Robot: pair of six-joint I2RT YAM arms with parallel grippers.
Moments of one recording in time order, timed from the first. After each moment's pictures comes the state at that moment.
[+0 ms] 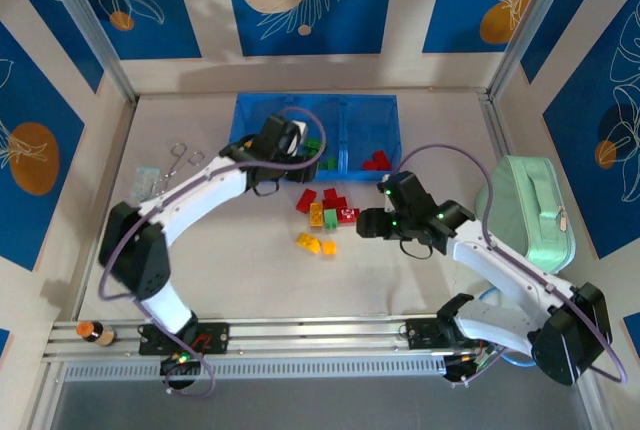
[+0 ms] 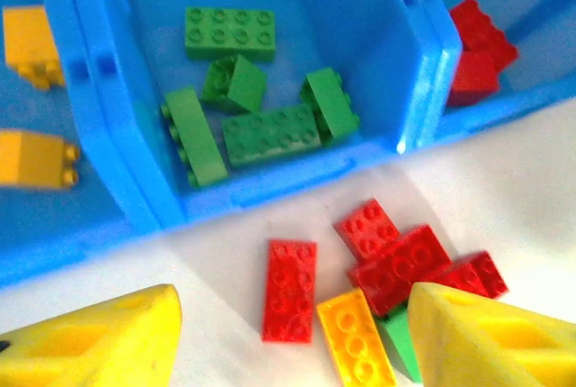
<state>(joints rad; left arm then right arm) -0.65 1.62 1.31 -0.55 -0.05 -0.32 0.63 1.09 0.81 -0.72 -0.07 0.55</state>
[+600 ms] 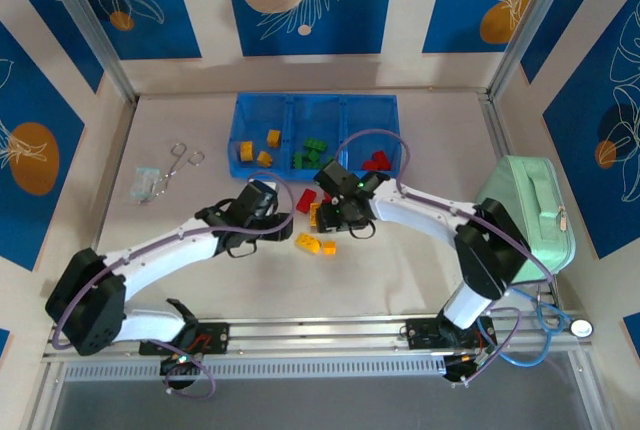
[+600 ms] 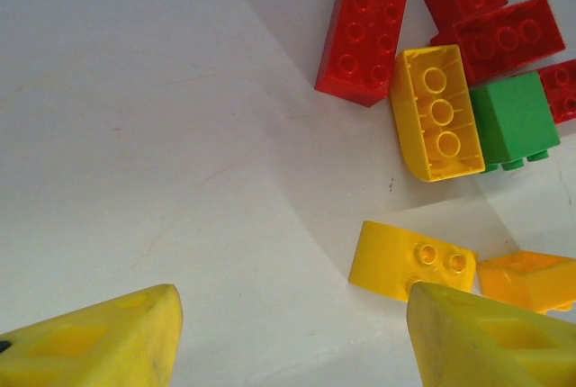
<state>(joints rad) -0.73 1.27 0.74 -0.41 -0.09 -0.56 0.81 1.67 1.17 -0.77 0.02 0.63</state>
